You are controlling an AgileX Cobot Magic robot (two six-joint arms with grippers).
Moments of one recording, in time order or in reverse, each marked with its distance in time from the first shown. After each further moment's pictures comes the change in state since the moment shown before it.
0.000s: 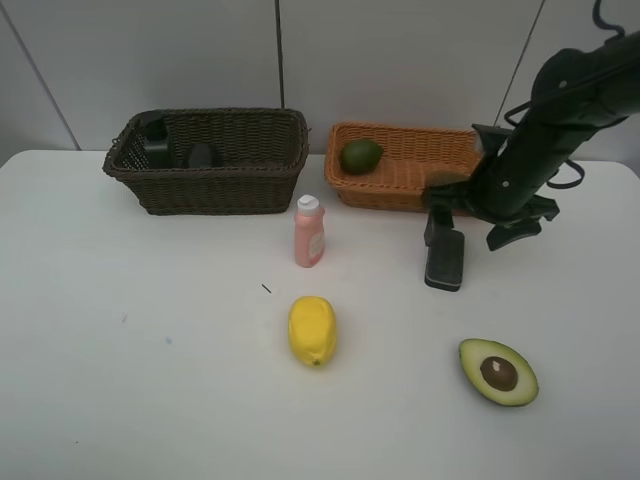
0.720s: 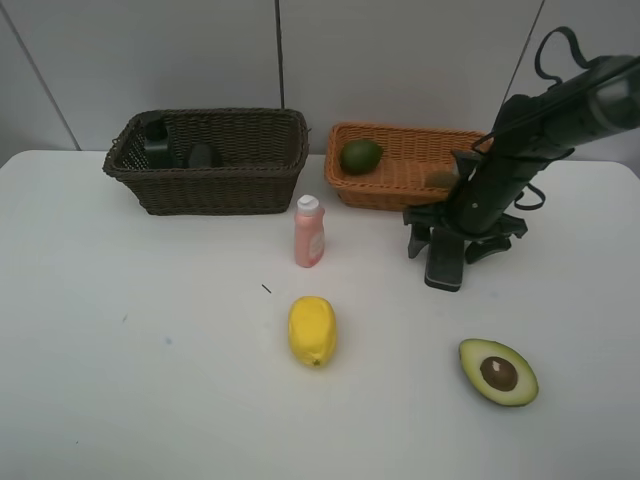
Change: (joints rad) left arm 0.000 0.000 0.000 0.000 -0.001 0.000; right arm 0.000 0.183 -0.064 0.024 -0.103 0.000
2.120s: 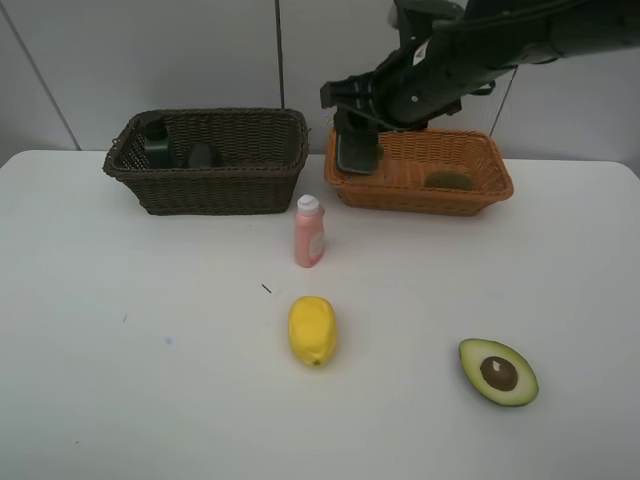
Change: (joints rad) left arm 0.000 0.000 0.000 0.000 0.000 0.000; right arm 0.277 -0.218 -0.150 -0.056 -0.304 0.043
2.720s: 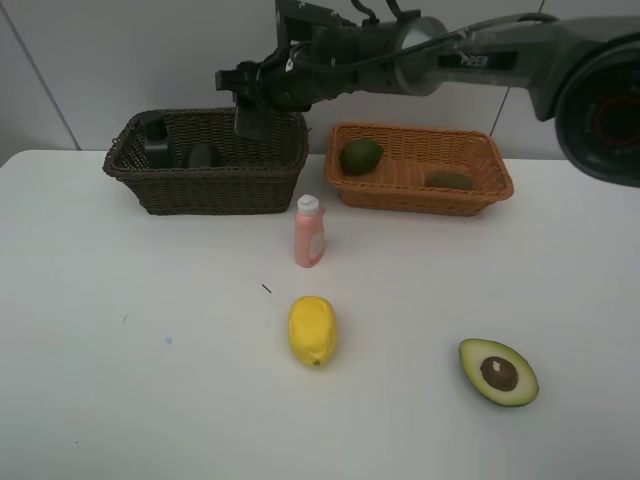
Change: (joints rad) left arm 0.000 0.000 0.000 0.000 0.000 0.000; right arm 0.099 0.521 -0.624 0.020 -0.073 0.011
